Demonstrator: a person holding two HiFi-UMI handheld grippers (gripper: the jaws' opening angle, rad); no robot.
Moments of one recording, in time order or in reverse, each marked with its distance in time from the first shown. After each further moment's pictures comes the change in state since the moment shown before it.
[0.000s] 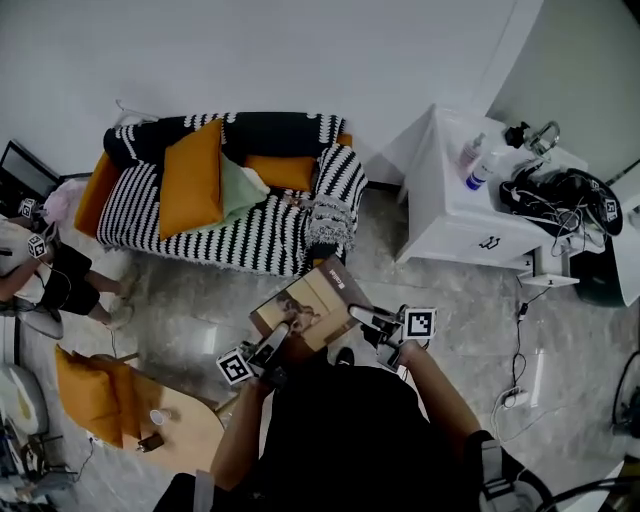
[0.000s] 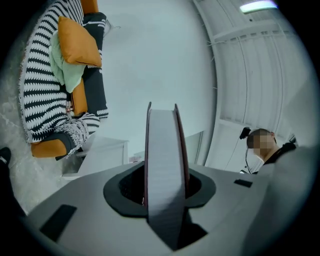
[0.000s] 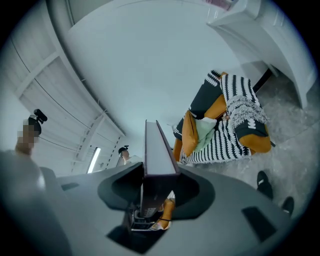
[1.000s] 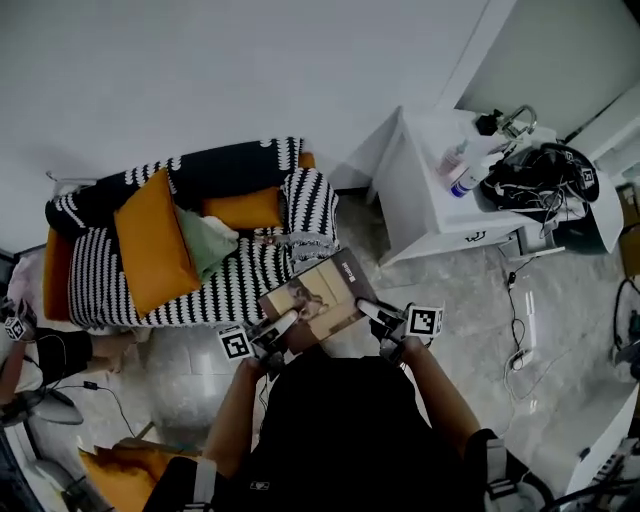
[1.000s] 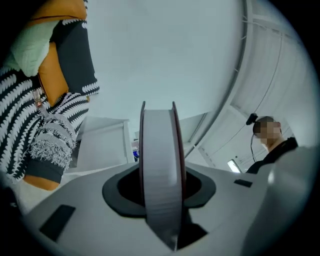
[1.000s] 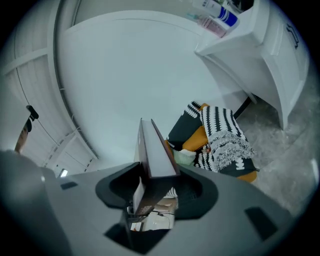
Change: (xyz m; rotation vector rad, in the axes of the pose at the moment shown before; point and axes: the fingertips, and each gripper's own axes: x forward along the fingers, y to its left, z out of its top) left arm 0.155 0.116 0.134 -0.036 0.463 -0.034; right arm 0.050 -0.082 0.149 0.015 -0.285 -0.285
